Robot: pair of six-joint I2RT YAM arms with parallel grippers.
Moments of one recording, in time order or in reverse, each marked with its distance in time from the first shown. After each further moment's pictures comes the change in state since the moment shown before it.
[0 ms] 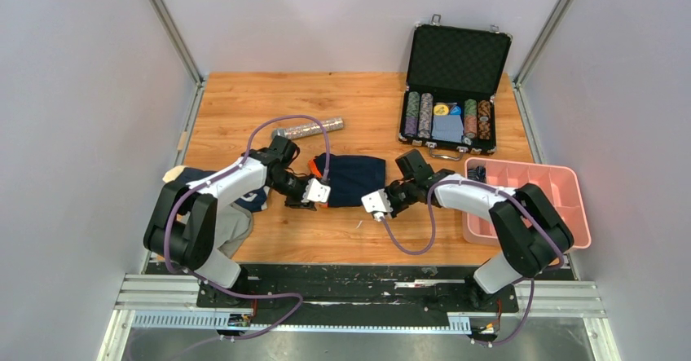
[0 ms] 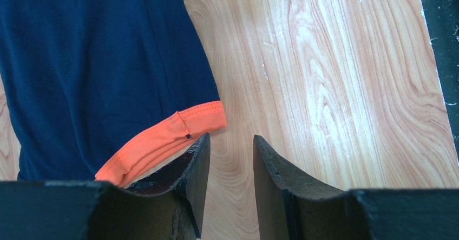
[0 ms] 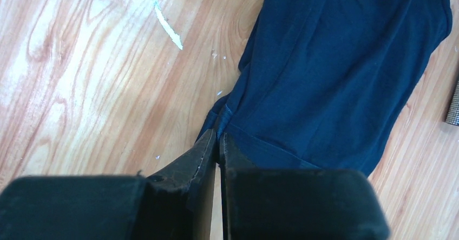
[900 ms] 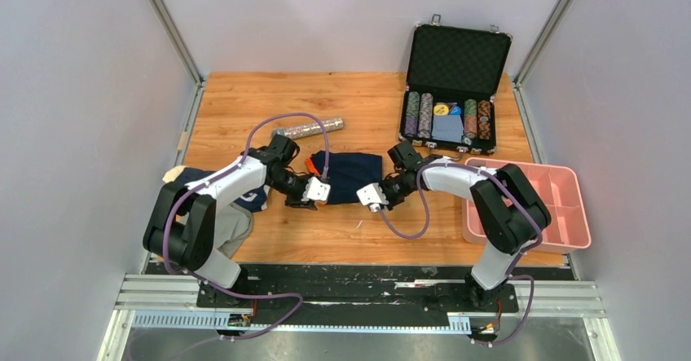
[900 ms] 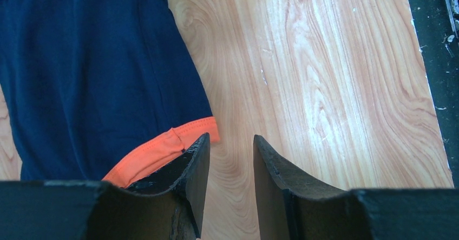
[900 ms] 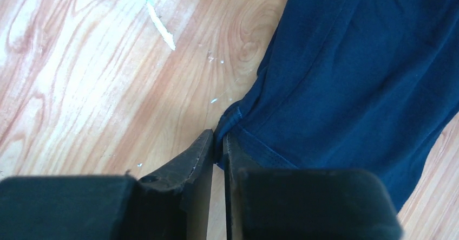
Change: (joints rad) left arm 0.000 -0.005 0.011 -0.023 0.019 -0.007; right arm -0.023 0.172 0.159 -0.172 -0.042 -0.118
